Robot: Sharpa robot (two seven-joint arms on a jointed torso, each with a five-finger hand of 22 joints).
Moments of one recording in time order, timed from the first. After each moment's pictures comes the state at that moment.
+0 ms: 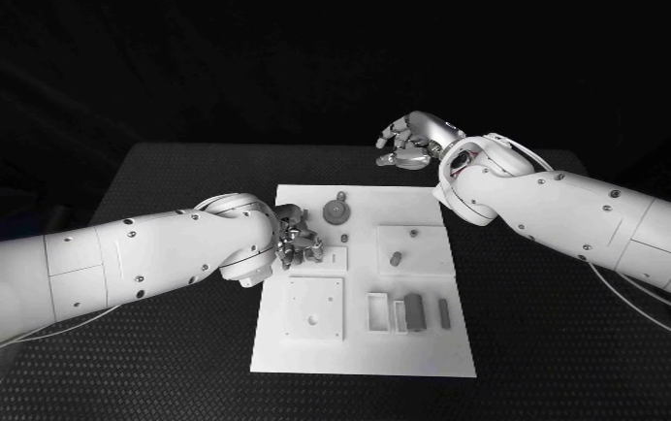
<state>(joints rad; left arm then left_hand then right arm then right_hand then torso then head) 1.33 -0.64 -0.24 1.47 -0.96 -0.11 -0.59 0.83 0.00 0.65 -0.29 0.44 1.01 0.08 0.61 0.48 1.31 -0.07 0.66 0.69 1.14 -0.09 1.05 0.69 0.01 1.17 -0.19 0.32 1.15 1.25 -0.65 0.05 1.29 -1.32 -0.40 -0.15 1.04 -0.15 0.65 -0.28 0.05 0.92 0.13 0.19 0.67 1.08 0.02 1.08 1.09 1.23 -0.09 1.42 0.92 0.22 1.16 -0.03 0.90 1.31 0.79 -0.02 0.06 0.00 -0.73</state>
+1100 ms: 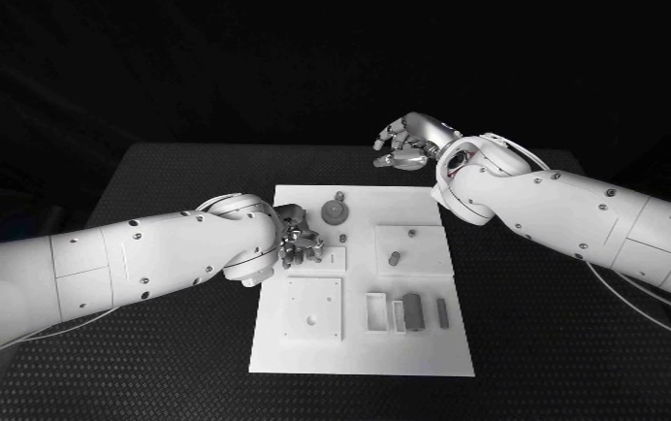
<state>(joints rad) 1.33 -0.62 -0.24 1.45 -0.99 -0.11 -0.60 0.82 0.01 0.65 -0.28 0.42 1.01 0.07 0.61 0.48 1.31 -0.06 0.67 0.68 1.14 -0.09 1.07 0.65 0.01 1.17 -0.19 0.32 1.17 1.25 -0.64 0.05 1.29 -1.32 -0.39 -0.16 1.04 -0.15 0.65 -0.28 0.05 0.92 0.12 0.19 0.67 1.08 0.02 1.08 1.09 1.23 -0.09 1.42 0.92 0.22 1.16 -0.03 0.90 1.31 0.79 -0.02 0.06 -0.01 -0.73</state>
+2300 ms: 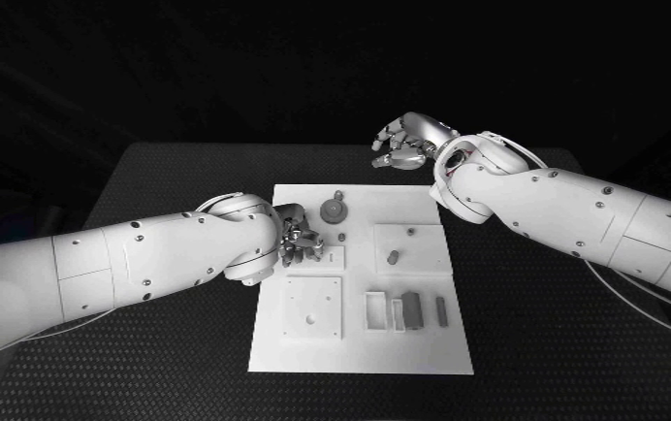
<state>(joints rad) 1.32 -0.61 -0.23 1.44 -1.02 -0.10 -0.59 0.83 0.00 0.65 -0.28 0.39 1.01 0.07 0.63 0.52 1.31 -0.06 0.69 0.68 1.13 -0.10 1.10 0.63 0.01 1.18 -0.19 0.32 1.18 1.25 -0.64 0.05 1.29 -1.32 -0.37 -0.16 1.04 -0.15 0.65 -0.28 0.05 0.93 0.13 0.19 0.67 1.08 0.02 1.08 1.09 1.23 -0.09 1.42 0.92 0.22 1.16 -0.03 0.90 1.31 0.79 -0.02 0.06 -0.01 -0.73</state>
